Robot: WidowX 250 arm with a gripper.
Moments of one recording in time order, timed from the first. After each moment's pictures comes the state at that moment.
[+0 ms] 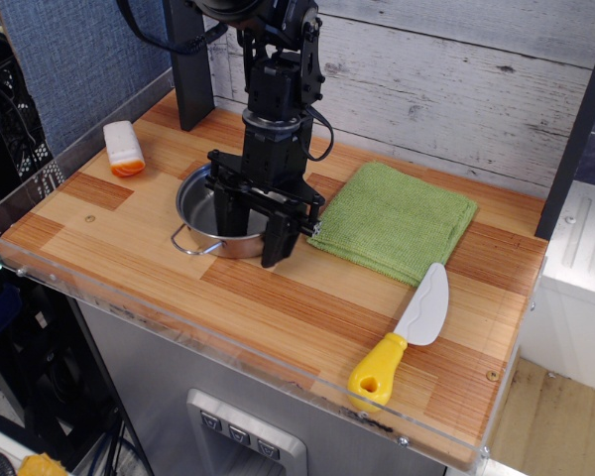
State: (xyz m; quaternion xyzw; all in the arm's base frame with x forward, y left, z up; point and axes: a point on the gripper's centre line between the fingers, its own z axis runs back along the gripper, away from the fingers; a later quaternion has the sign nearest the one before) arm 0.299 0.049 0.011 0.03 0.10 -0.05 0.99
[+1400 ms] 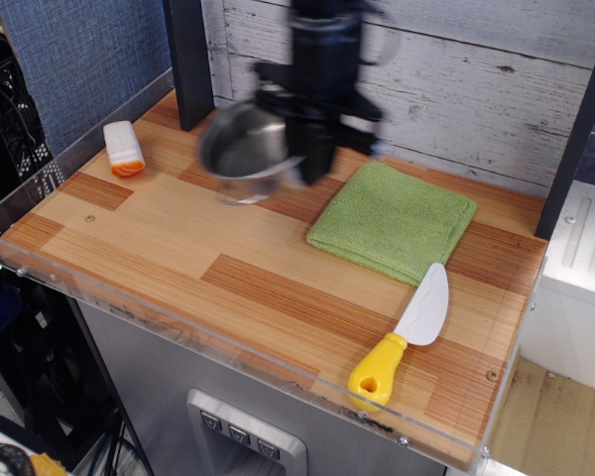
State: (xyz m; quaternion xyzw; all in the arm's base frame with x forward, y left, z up) arm 0.316 -0.016 0.091 0.02 -0.01 -0.12 0.99
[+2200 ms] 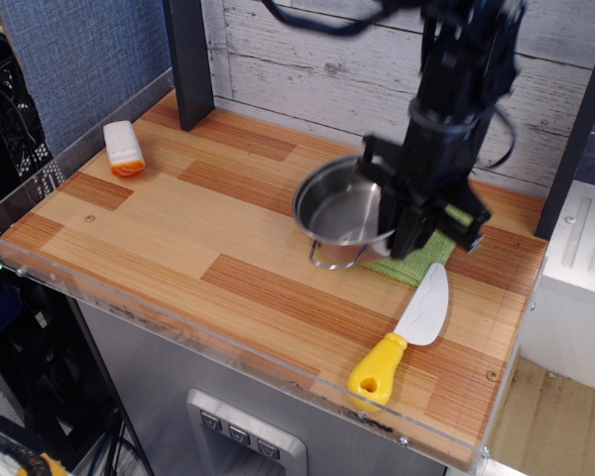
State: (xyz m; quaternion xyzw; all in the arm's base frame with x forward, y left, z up) arm 0.325 -0.064 0.033 0.05 0.03 -0.18 0.98
